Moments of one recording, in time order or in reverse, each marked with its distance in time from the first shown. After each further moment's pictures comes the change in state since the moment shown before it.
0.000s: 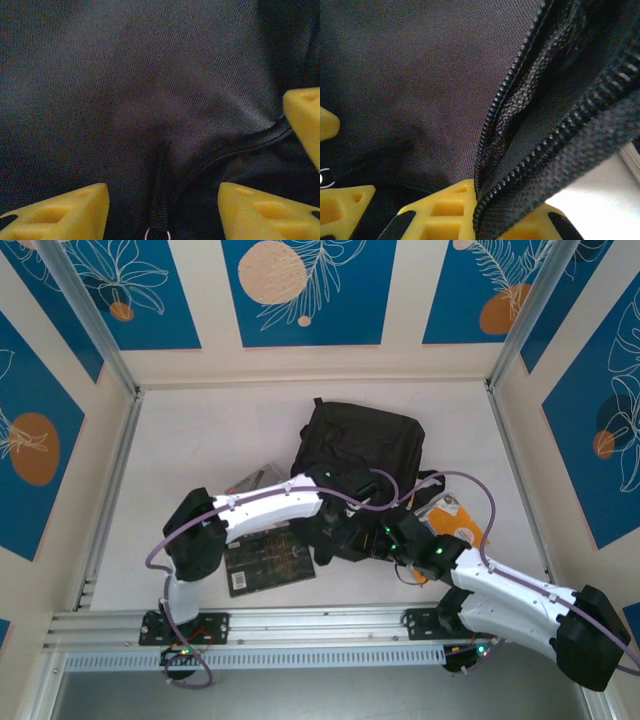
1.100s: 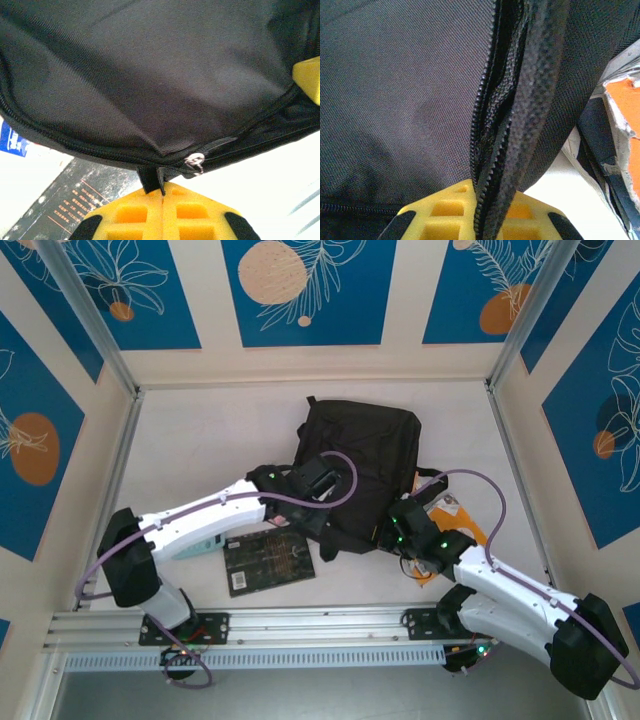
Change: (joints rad) left arm 0.077 -0.367 -0.256 0.147 -0.082 -0.057; right arm -0.102 -0.009 0.029 -0.054 0.005 0.015
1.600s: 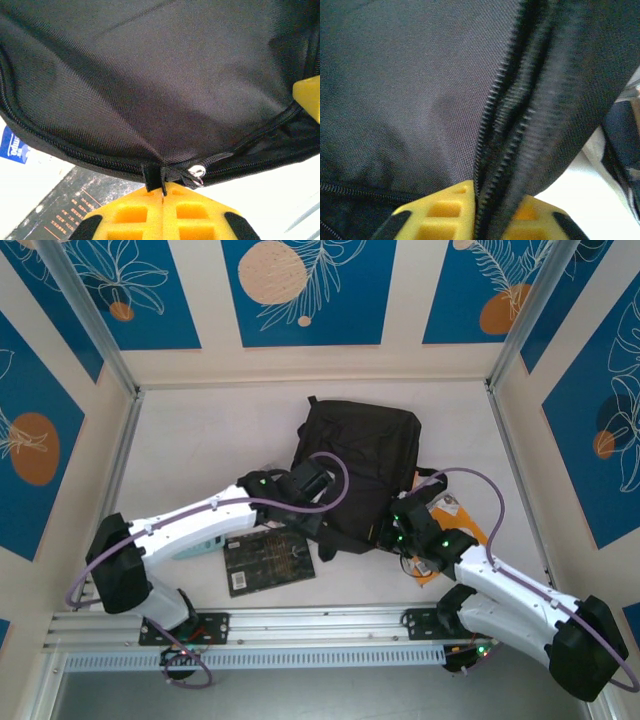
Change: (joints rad) left arm 0.015 -0.074 -0.100 0.110 -0.003 -0.019; right arm -0.009 -0.006 0.011 0.016 -0.089 -0.064
